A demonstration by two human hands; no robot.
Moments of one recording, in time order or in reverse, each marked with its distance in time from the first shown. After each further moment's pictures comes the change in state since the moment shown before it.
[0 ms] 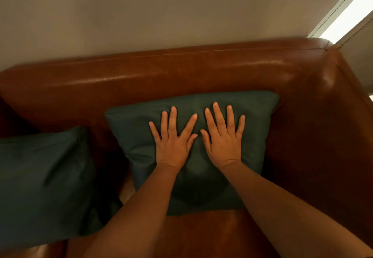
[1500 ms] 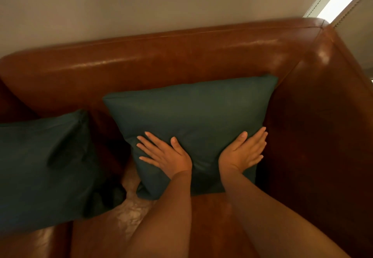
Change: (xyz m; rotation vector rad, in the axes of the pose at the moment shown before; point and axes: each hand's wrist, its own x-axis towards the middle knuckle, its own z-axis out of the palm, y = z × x) left_hand -0.069 0.040 -0.005 -0.469 0.037 -0.902; right_hand -0.072 -0.014 0.008 0.606 0.200 1.111
